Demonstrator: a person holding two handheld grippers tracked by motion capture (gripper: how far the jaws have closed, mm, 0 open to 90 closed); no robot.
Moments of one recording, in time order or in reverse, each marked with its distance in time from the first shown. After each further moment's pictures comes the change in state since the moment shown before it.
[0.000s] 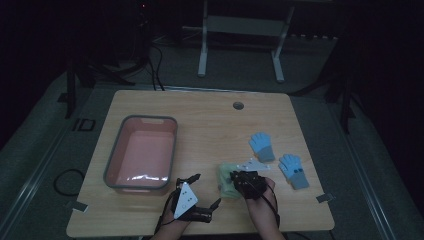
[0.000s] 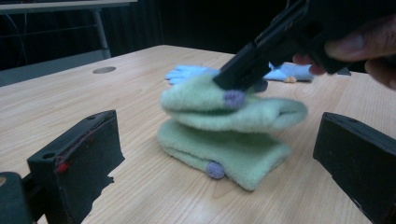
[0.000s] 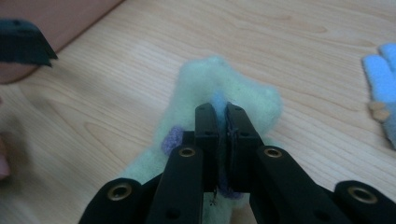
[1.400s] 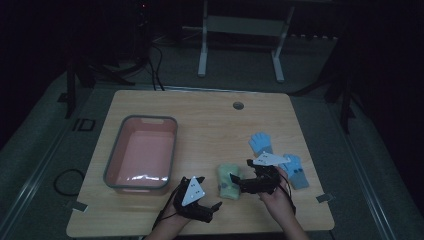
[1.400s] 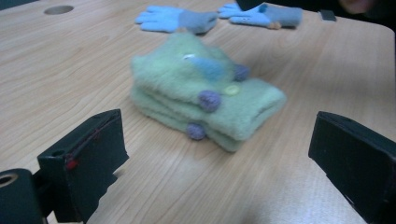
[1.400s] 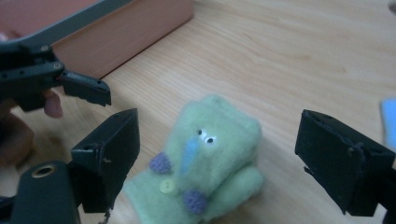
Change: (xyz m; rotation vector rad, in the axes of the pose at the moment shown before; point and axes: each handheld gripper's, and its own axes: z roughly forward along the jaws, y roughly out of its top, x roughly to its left) left arm 0.004 0.018 0.010 0.269 -0.124 0.012; right arm -0.050 0.004 -0.013 -0.129 0.240 -0.080
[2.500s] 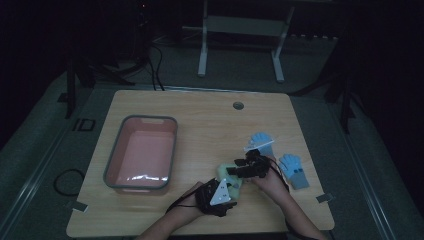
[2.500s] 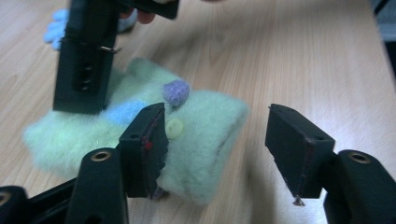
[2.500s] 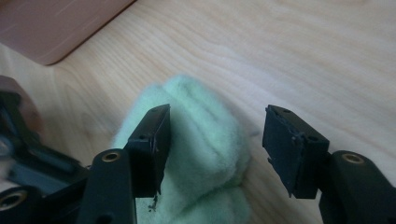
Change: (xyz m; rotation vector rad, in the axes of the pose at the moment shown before) left arm -0.013 0.024 0.052 0.159 -0.164 0.338; right arm -0.049 0.003 0.063 0.218 0.189 0.090
